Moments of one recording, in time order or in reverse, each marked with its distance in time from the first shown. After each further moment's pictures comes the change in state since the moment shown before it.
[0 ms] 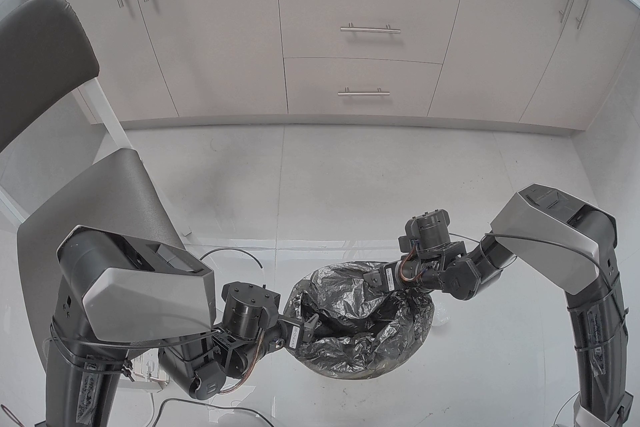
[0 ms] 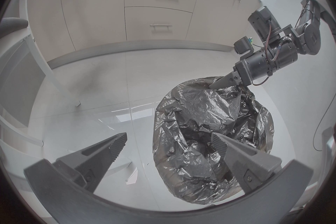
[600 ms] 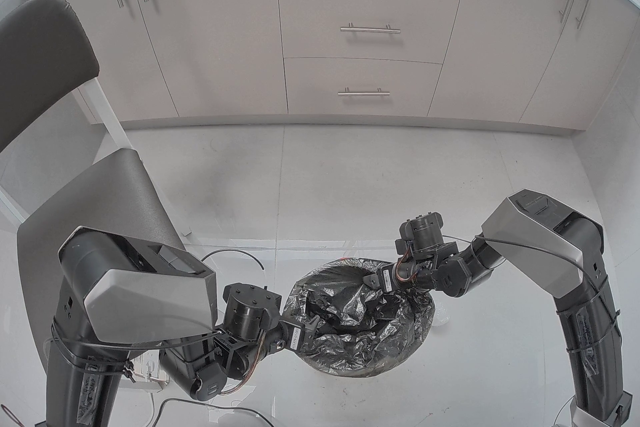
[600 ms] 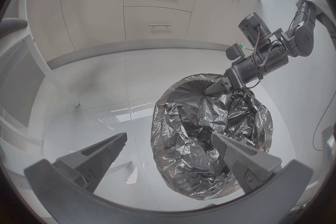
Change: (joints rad) left arm -0.005 0.003 0.000 0.000 0.001 0.001; right arm -0.012 0.077 -0.111 0.079 -0.009 -0.004
